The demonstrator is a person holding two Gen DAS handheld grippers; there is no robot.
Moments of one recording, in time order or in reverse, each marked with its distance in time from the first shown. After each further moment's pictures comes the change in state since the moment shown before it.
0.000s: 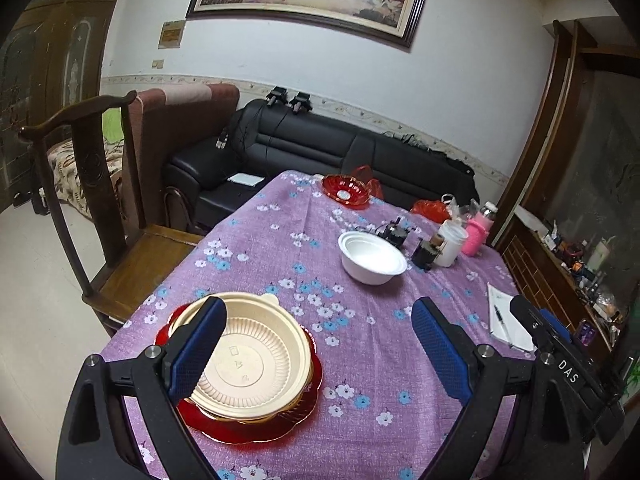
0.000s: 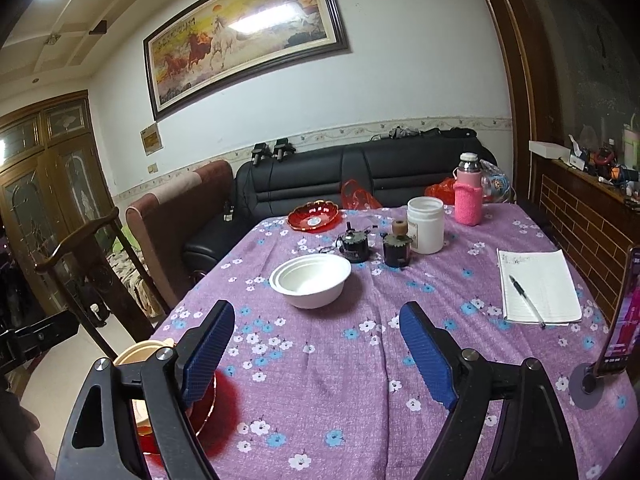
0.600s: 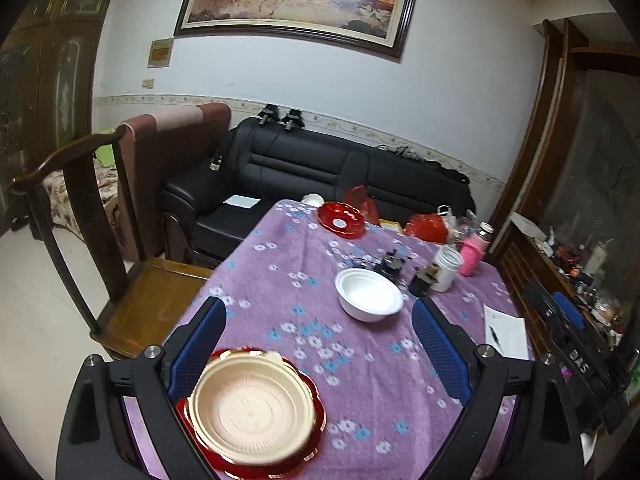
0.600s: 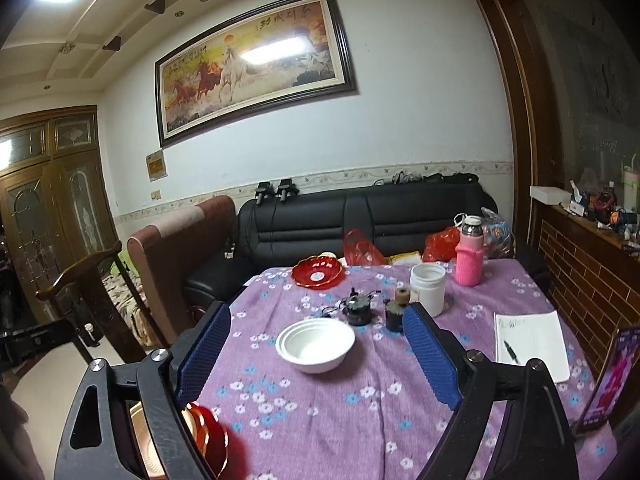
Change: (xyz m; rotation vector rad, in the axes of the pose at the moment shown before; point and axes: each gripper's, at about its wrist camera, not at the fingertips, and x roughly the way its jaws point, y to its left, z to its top) left arm 0.001 -0.008 0.073 0.047 -0.017 0.009; right arm -0.002 0.015 0.067 -0.040 -0.113 -0.009
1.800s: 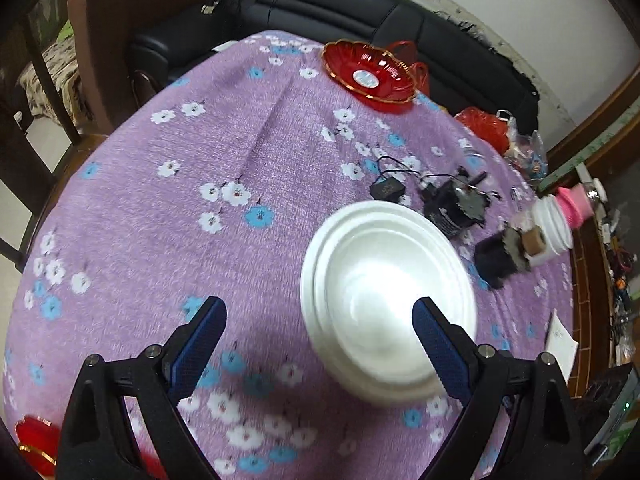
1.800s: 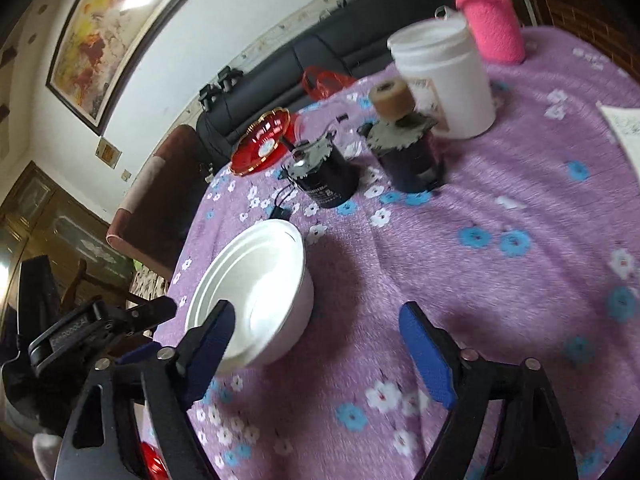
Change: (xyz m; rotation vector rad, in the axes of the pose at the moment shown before) left arm 0.384 -0.046 -0.016 -0.169 0.559 0.068; right arm 0.302 -0.117 -0.111 0.508 0.532 0.126
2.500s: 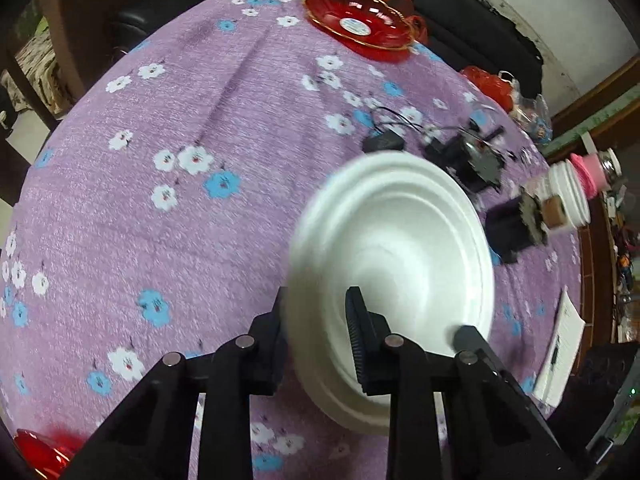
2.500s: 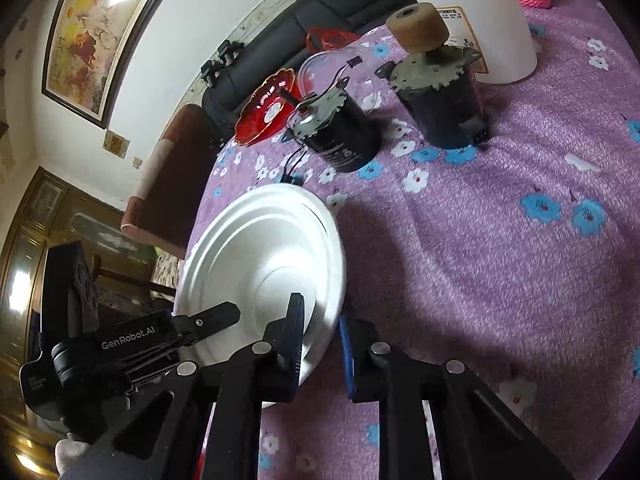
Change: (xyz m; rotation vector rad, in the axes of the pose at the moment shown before) left arm 0.032 -0.015 -0.008 0.048 0.146 -0.020; right arm 0.029 -0.003 -0.005 0.045 0.111 0.101
